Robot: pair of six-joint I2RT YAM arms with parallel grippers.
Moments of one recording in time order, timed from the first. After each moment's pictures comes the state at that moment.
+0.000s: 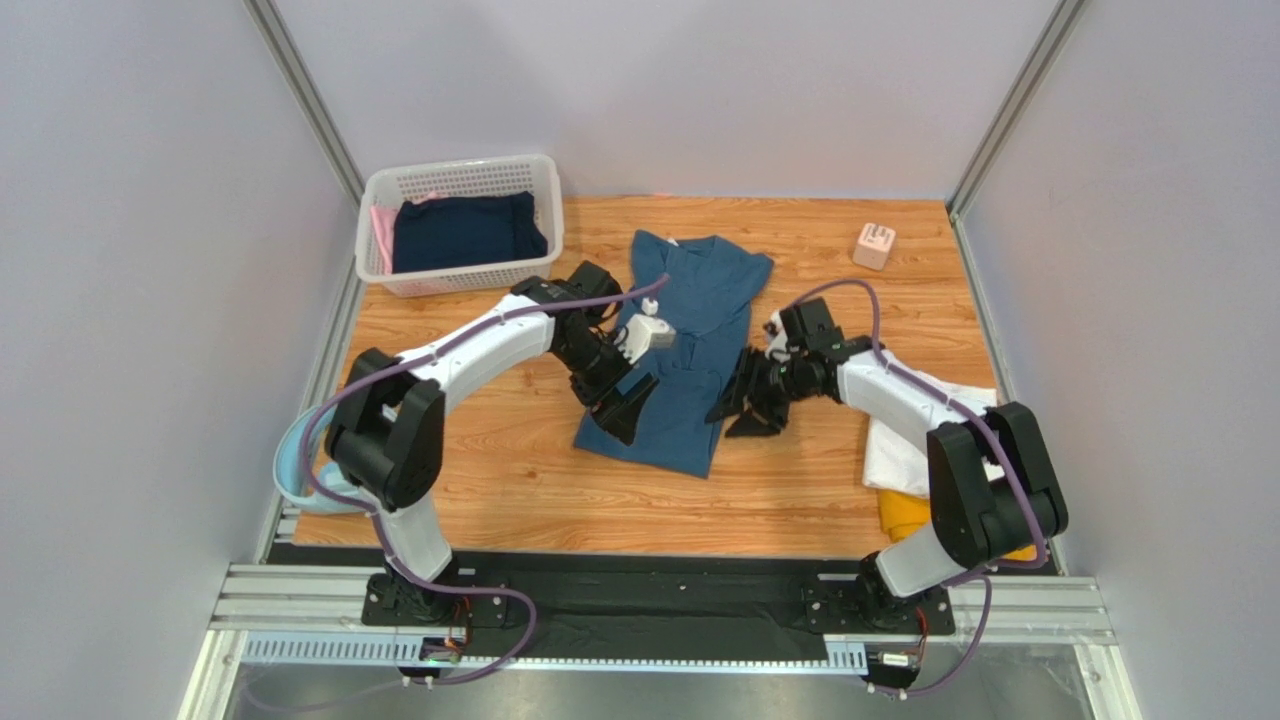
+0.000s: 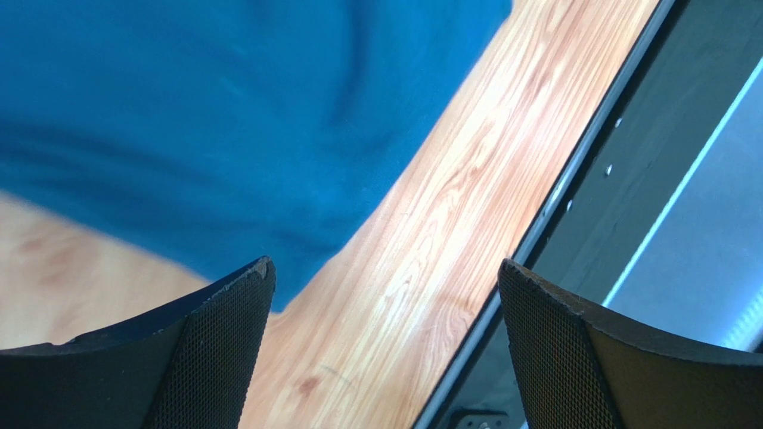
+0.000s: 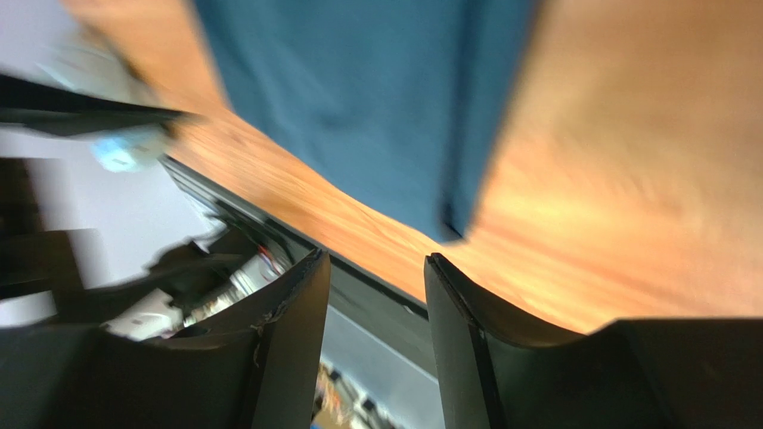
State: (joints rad) left arm -0.59 1.80 1.35 -0.93 0.56 0.36; right arm 0.33 1.53 0.93 -0.48 -0.59 0.75
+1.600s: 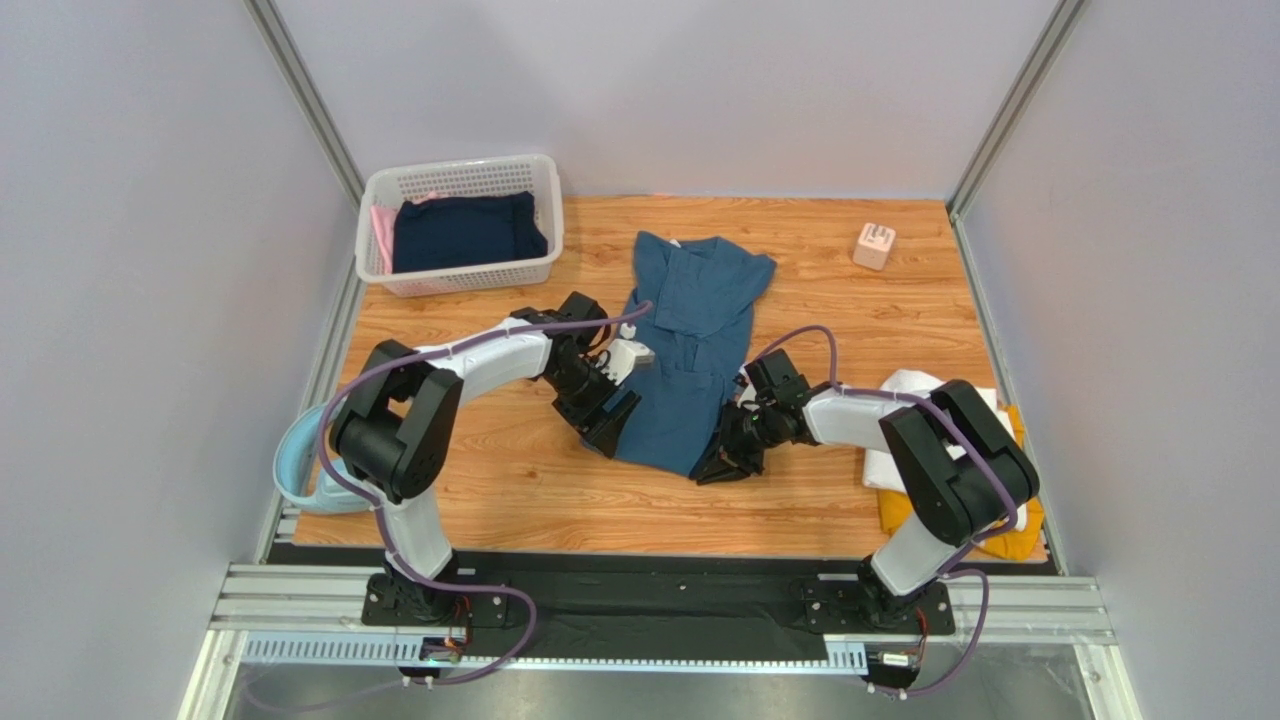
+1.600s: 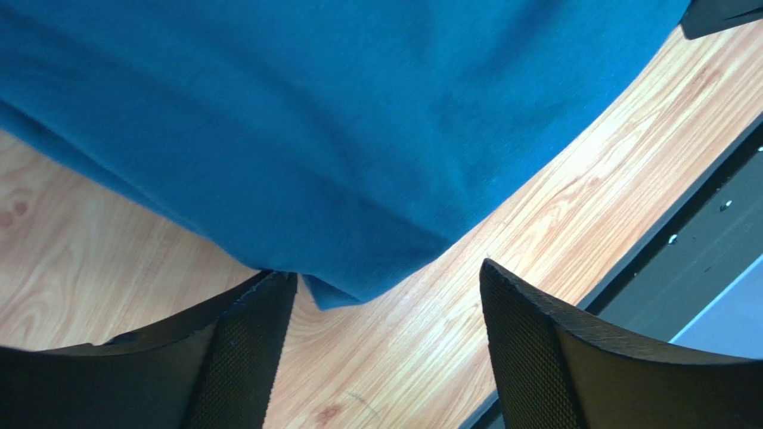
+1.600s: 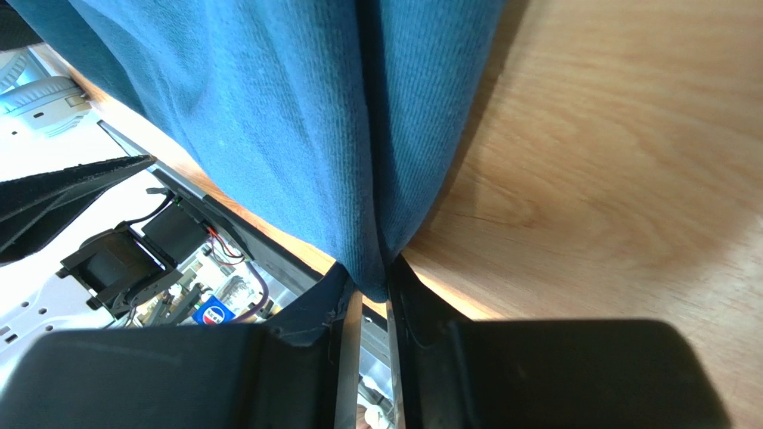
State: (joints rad) left arm -0.54 1.82 1.16 -0.72 0.45 0.27; right arm 0.50 1.63 0.67 -0.19 -0.61 0.87
